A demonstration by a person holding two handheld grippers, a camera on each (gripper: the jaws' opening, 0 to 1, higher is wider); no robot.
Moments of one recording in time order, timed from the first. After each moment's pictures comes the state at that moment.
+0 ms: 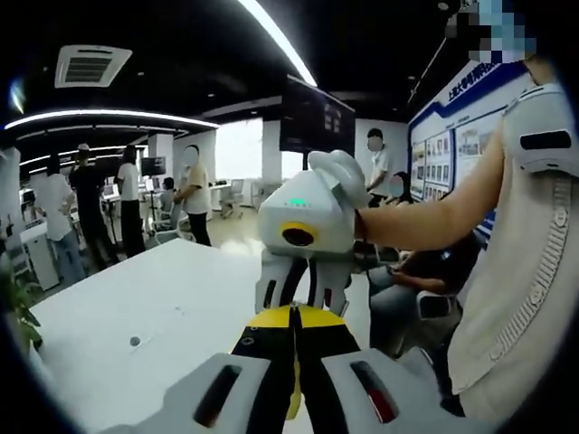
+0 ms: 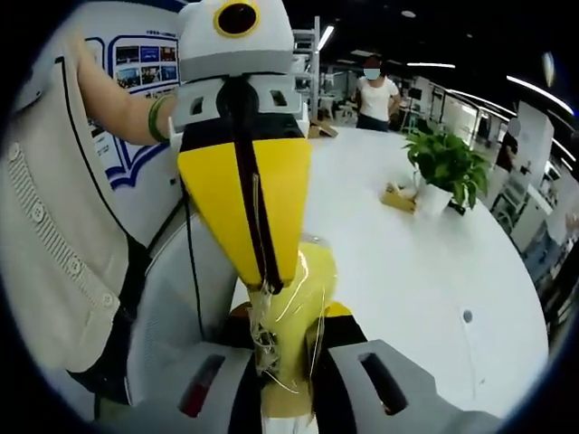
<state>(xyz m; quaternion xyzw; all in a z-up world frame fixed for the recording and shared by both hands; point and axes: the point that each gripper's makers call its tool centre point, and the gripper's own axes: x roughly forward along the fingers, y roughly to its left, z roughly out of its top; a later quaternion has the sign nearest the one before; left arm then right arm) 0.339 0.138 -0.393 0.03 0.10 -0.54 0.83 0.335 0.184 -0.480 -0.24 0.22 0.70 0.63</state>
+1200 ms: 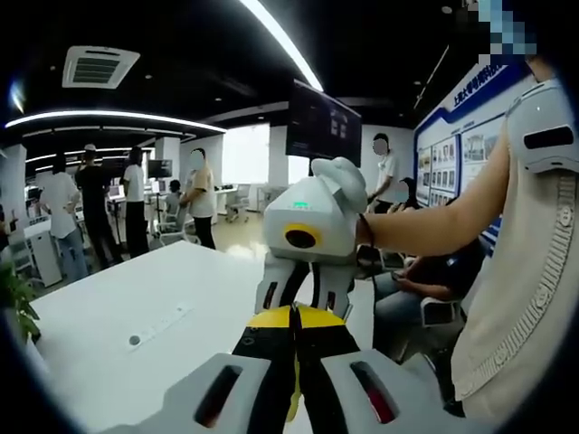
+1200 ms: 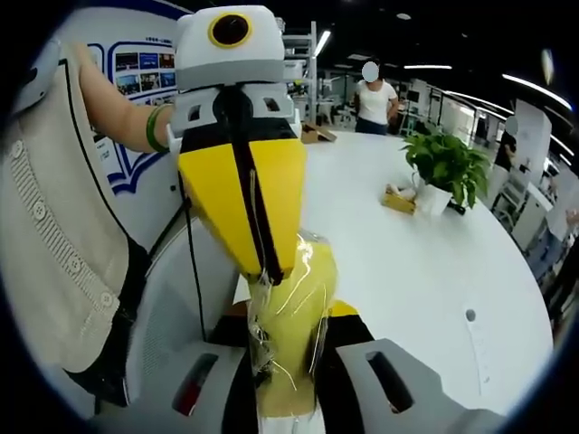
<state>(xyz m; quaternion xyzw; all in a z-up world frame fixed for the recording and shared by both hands) 0.340 0.135 -0.395 0.03 0.10 -0.53 0.84 0.336 0.181 -0.484 -0.23 0.22 0.71 0.63</state>
